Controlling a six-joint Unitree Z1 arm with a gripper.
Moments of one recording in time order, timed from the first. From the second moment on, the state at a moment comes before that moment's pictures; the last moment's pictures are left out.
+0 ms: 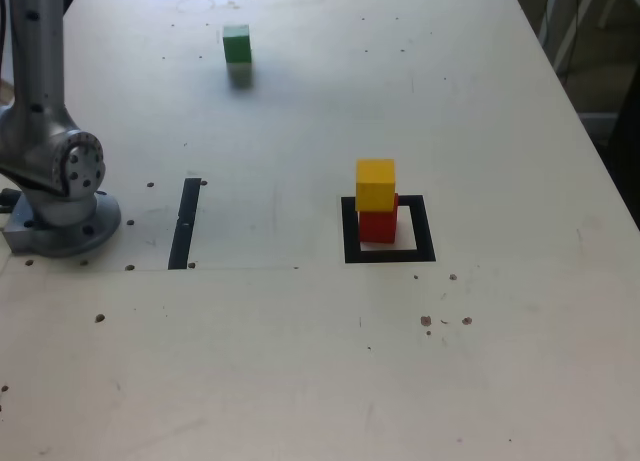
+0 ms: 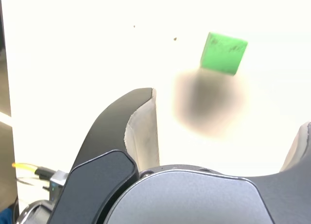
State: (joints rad) arm 1.07 1.96 -1.82 1.44 0.26 0.71
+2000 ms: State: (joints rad) arm 1.12 2.28 -1.85 1.30 0.21 0.79
